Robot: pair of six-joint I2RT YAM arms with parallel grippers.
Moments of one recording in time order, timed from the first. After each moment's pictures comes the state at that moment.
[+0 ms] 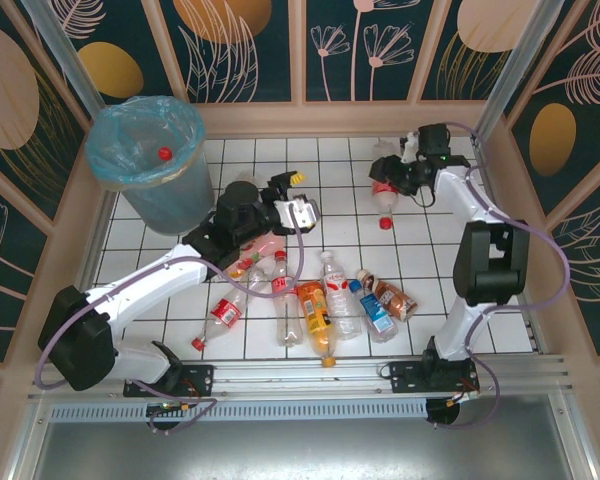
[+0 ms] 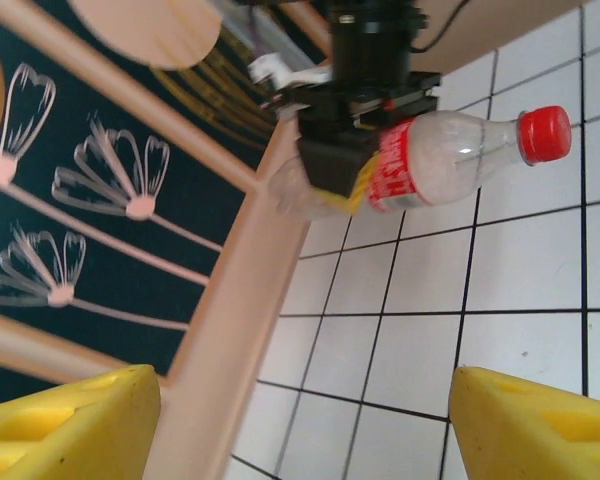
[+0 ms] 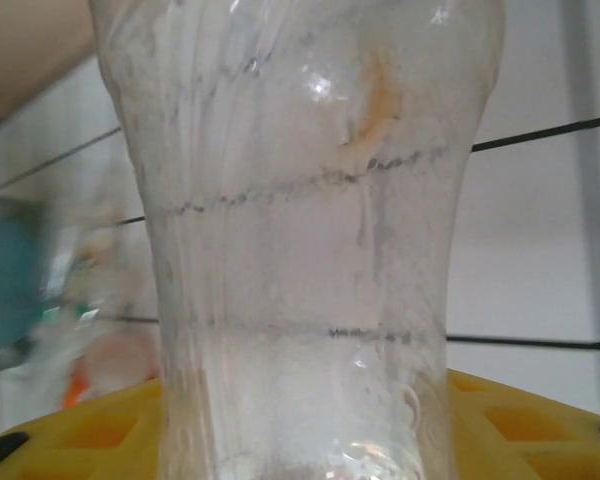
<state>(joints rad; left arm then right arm) -0.75 1.38 0.99 0.18 0.16 0.87 0.10 1.78 1.43 -0.55 -0.54 0.43</state>
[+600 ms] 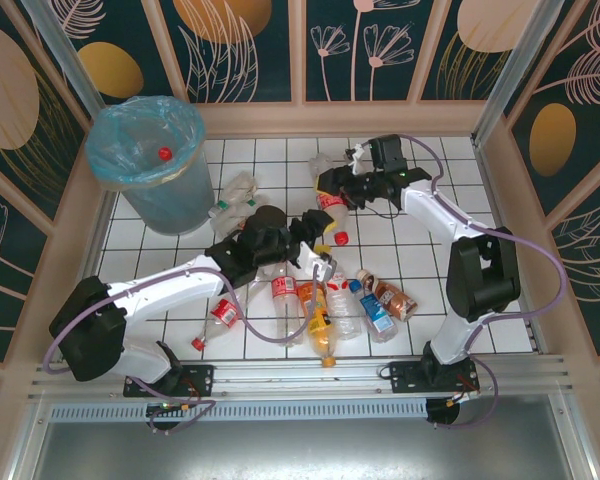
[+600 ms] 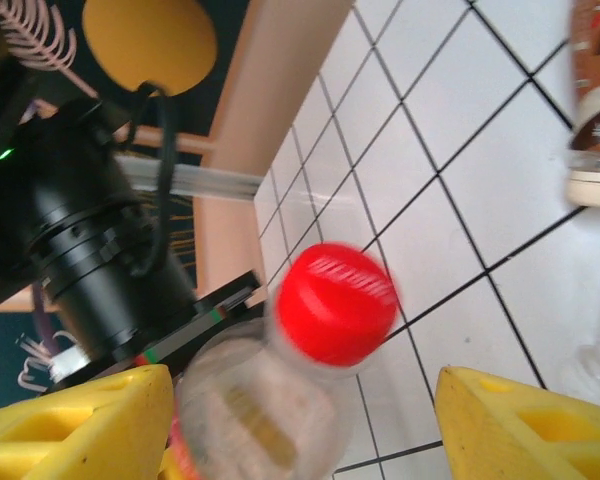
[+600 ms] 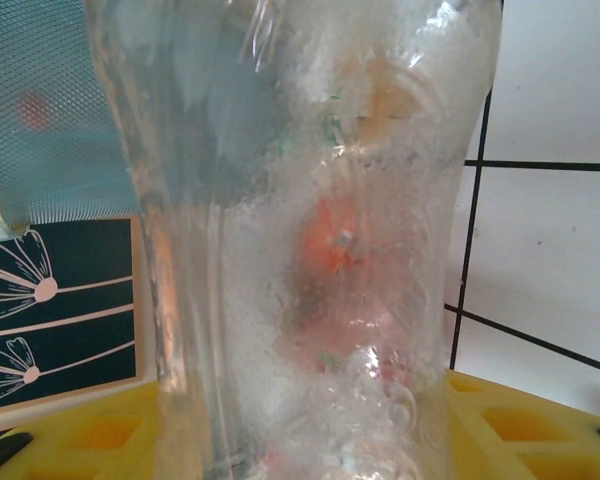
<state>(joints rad) -0.89 1.43 0.92 0.15 0.23 1.36 0.35 1.72 1.35 -0.40 -0.79 0.70</state>
